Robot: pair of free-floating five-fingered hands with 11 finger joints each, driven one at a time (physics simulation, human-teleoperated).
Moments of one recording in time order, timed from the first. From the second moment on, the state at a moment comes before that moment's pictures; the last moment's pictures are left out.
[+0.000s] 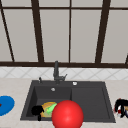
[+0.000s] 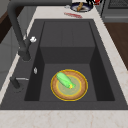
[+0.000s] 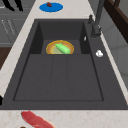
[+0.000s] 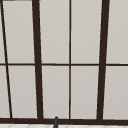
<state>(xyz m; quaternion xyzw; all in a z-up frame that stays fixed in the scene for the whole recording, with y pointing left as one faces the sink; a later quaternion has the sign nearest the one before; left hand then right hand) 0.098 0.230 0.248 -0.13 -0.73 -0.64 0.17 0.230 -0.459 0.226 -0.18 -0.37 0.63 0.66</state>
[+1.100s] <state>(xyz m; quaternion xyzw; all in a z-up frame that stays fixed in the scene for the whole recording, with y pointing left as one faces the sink) 0.098 0.230 0.248 -0.13 -0.73 -0.64 0.17 0.239 -0.521 0.136 -0.14 -0.40 0.61 0.67</state>
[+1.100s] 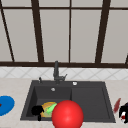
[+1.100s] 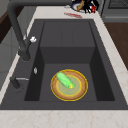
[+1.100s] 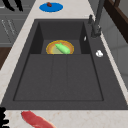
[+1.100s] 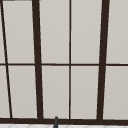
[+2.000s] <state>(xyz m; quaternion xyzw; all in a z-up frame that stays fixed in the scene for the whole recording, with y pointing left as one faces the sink) 0.098 0.230 0.248 -0.13 -0.73 -0.64 0.17 0.251 -0.535 0.136 -0.11 -0.44 0.60 0.66</state>
